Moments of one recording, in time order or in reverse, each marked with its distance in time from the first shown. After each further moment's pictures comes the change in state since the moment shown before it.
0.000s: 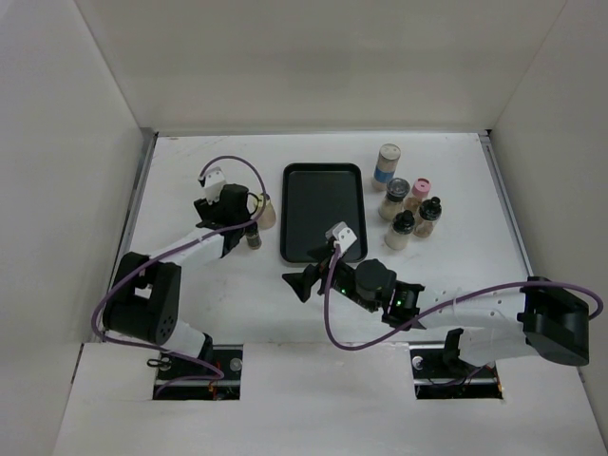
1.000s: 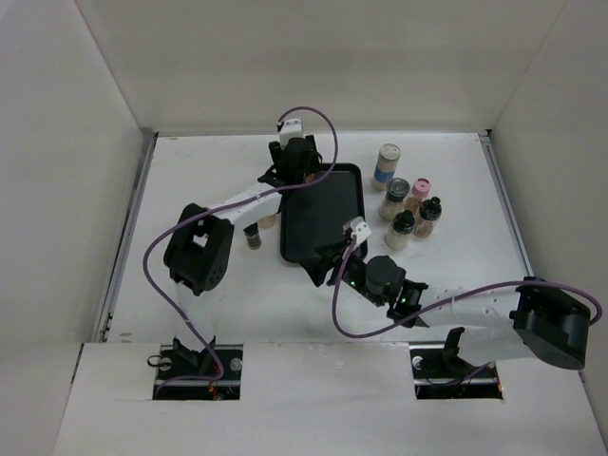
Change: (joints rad) left arm -0.233 0.420 0.660 0.086 0.124 0.103; right arm -0.096 0.013 -0.087 0.126 -0.011 0.072
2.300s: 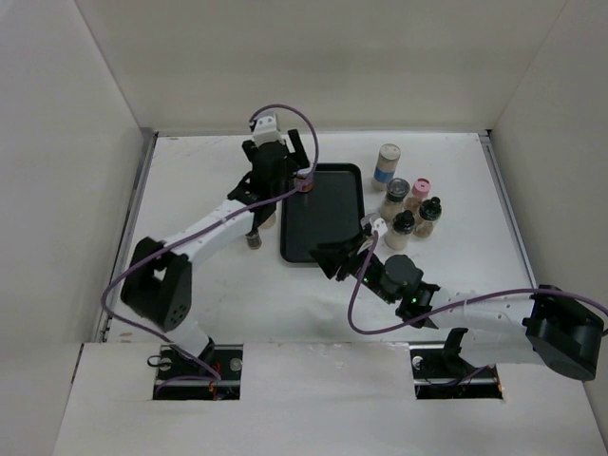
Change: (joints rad) left arm -0.004 -0.222 -0.180 0.087 0.031 0.006; right arm -0.069 -0.096 -0.074 0.099 -0.075 0.070
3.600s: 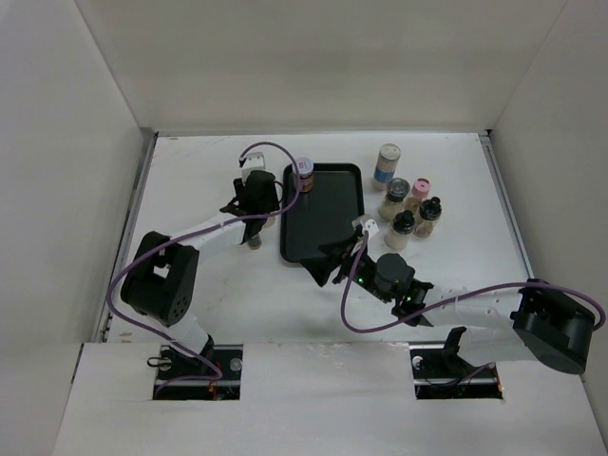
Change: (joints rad) left arm 0.106 -0.051 -0.292 -0.149 0.028 0.009; right arm -0.008 0.067 0.008 -0.009 -0.048 0.022
